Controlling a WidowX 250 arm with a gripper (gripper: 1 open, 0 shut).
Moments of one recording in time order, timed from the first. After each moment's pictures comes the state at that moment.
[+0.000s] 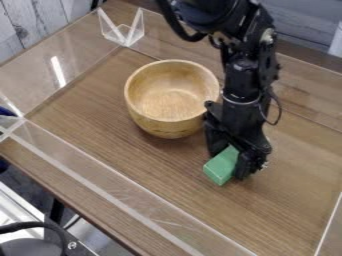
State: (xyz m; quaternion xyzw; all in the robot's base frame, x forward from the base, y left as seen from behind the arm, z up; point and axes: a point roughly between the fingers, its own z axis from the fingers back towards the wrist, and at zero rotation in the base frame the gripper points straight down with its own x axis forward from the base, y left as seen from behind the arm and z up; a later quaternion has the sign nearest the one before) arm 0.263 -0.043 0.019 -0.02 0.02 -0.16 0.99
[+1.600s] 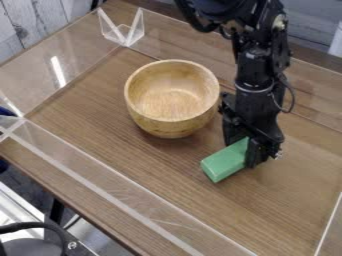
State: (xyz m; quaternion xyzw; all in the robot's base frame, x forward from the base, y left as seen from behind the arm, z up) arm 0.284 -0.059 0.030 -0.04 -0.01 -0.21 0.98
